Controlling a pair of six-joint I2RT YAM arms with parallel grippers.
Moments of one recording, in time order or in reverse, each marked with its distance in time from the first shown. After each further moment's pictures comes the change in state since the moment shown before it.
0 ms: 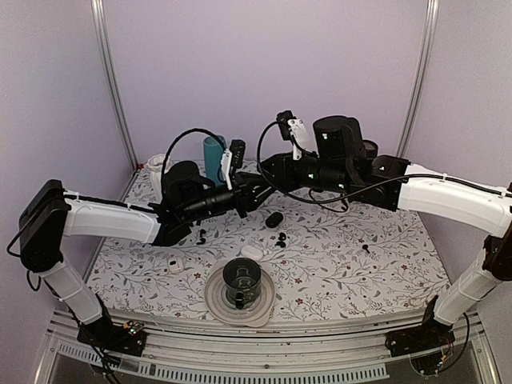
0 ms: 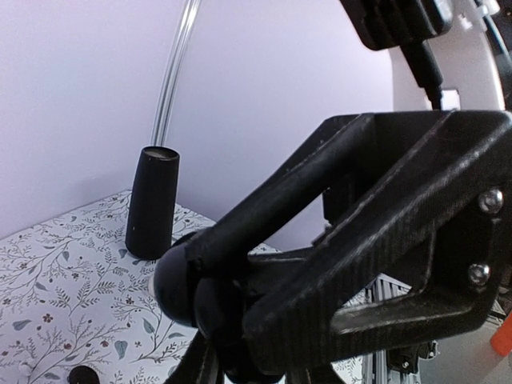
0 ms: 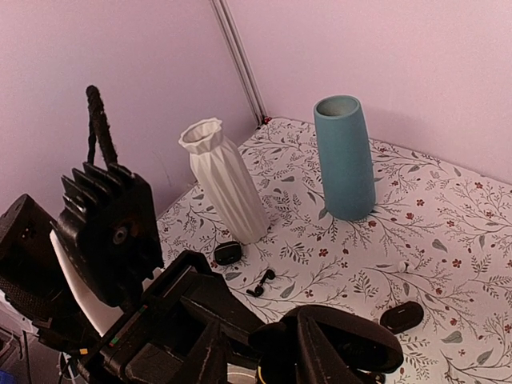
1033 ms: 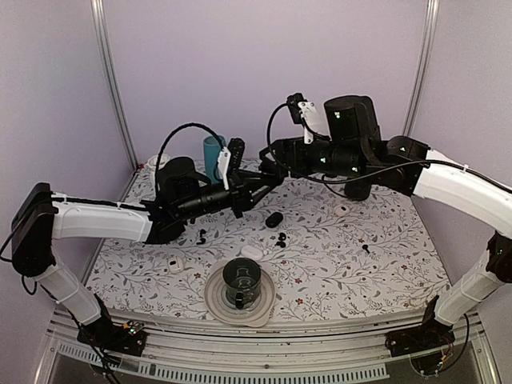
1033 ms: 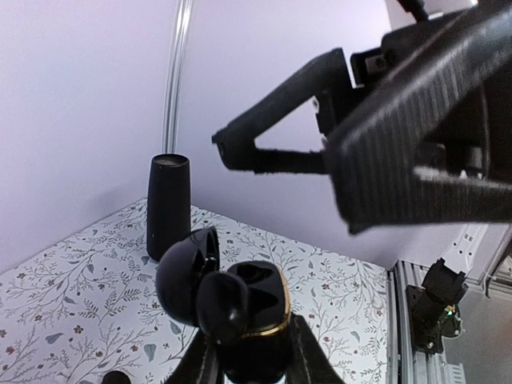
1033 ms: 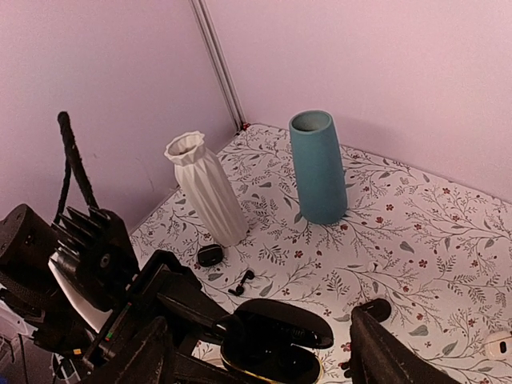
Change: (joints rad) left arm 0.000 -0.063 0.000 -0.095 -0.012 0.135; right arm -0.002 -0.035 0.122 -0.190 0.076 -0.014
